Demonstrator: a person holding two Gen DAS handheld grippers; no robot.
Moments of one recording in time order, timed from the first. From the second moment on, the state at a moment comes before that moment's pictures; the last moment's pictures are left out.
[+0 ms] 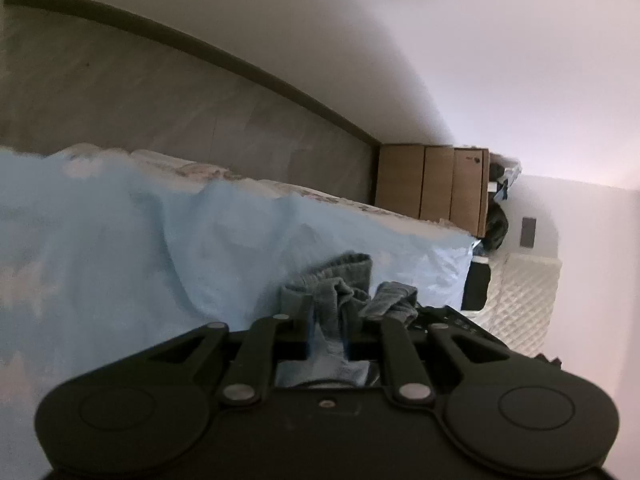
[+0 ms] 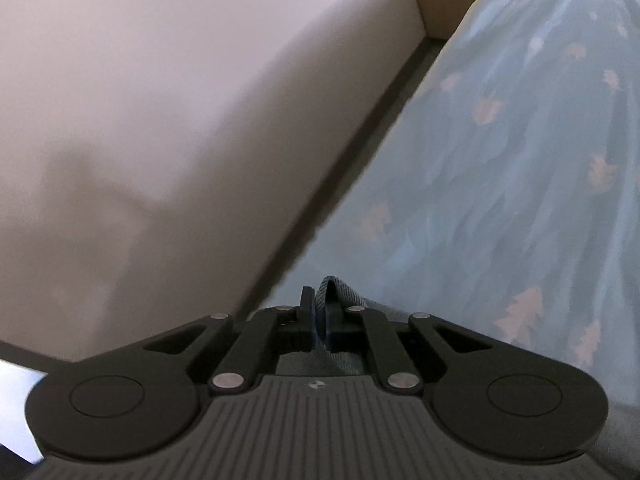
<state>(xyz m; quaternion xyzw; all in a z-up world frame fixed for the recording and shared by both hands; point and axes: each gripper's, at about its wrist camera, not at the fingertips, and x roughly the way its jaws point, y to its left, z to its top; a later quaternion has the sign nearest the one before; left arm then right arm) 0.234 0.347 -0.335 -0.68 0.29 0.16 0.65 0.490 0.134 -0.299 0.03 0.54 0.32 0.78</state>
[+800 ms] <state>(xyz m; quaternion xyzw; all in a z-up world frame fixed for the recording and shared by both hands) 0.310 0.222 -0.241 -0.26 0.36 0.05 0.90 0.346 -0.049 -0.203 0.07 0.36 0.27 0.89</state>
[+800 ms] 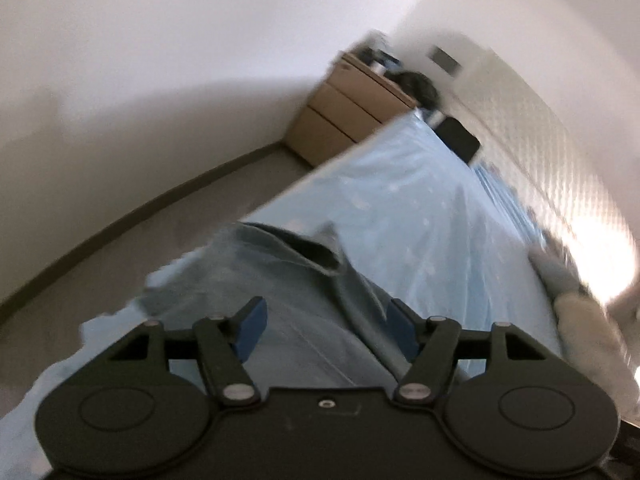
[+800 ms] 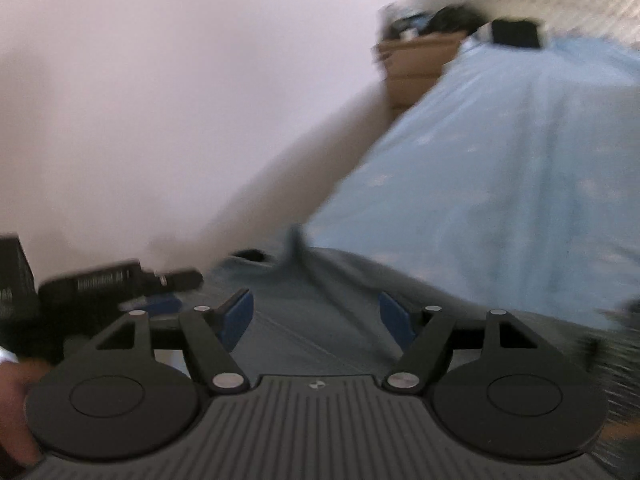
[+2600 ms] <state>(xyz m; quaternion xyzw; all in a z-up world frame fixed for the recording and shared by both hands) 0.352 -0.128 -0.331 0.00 0.53 -0.08 0.85 0.318 -0.458 -0.351 0.57 0.34 0.15 0.73</state>
